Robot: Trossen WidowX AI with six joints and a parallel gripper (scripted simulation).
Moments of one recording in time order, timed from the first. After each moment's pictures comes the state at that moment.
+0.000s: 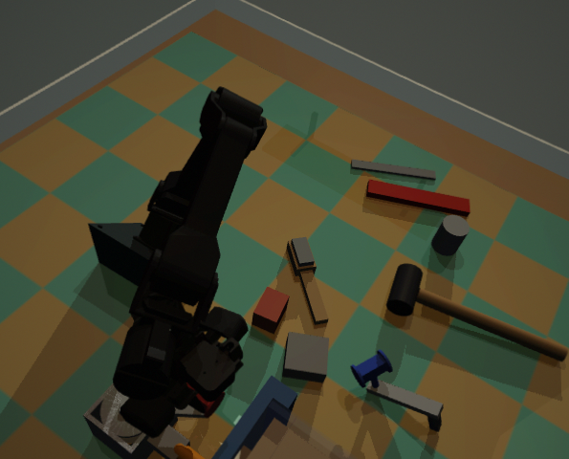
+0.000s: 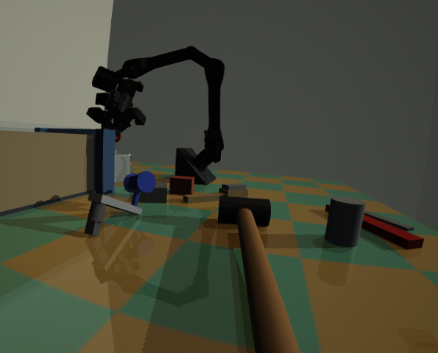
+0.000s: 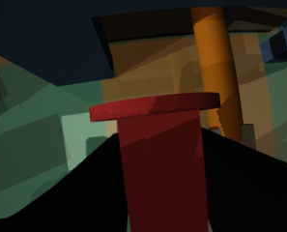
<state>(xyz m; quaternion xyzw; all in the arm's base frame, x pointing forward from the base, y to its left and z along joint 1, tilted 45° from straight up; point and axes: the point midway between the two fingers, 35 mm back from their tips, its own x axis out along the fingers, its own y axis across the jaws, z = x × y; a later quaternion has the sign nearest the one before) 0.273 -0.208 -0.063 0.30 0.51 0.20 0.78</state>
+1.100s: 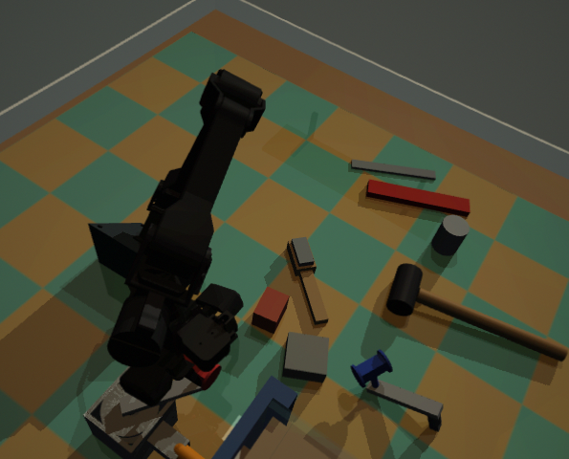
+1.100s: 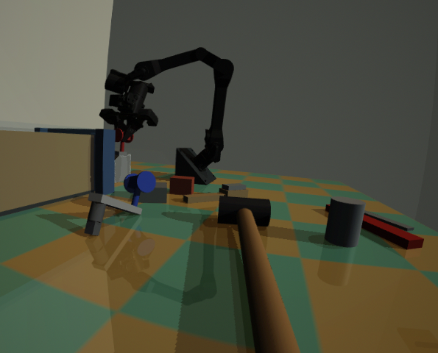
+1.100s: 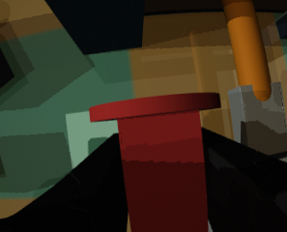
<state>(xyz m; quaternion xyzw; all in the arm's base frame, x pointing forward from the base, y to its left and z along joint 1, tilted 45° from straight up) 0.245 -0.189 -0.045 0.31 0.51 0.20 0.78</state>
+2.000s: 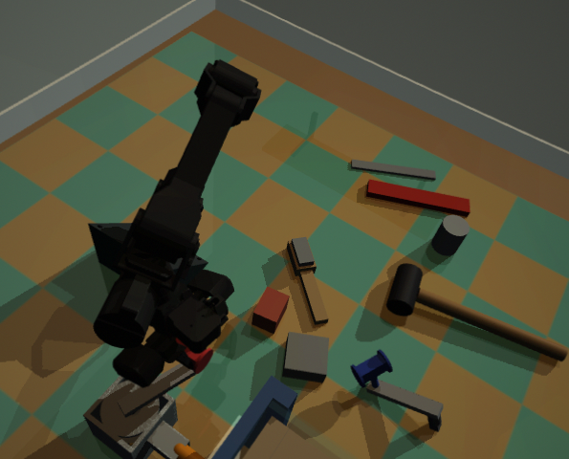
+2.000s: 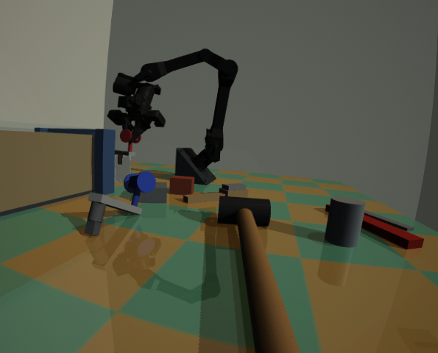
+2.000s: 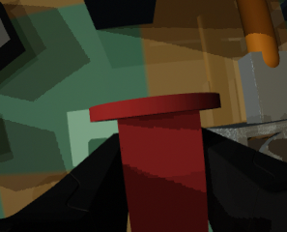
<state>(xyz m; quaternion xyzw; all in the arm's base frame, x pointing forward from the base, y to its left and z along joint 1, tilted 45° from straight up) 0.220 -0.181 -0.037 0.31 0.51 0.20 0.78</state>
